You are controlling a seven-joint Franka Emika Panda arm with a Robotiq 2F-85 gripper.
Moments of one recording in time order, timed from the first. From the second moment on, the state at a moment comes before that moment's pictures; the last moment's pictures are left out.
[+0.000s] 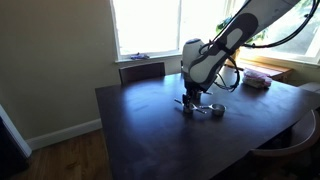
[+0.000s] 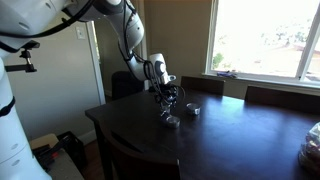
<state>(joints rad) 0.16 0.80 -0.05 -1.68 -0.33 2.56 -0.02</state>
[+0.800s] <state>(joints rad) 0.14 0.81 -0.02 -1.56 -0.19 2.51 -0.02</state>
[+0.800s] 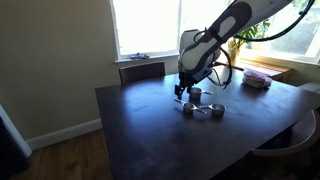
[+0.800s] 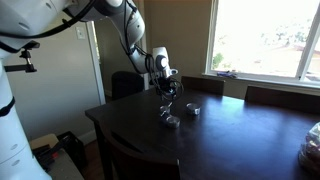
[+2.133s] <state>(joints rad) 0.14 0.99 -0.01 -1.35 -0.15 2.43 -0.01</state>
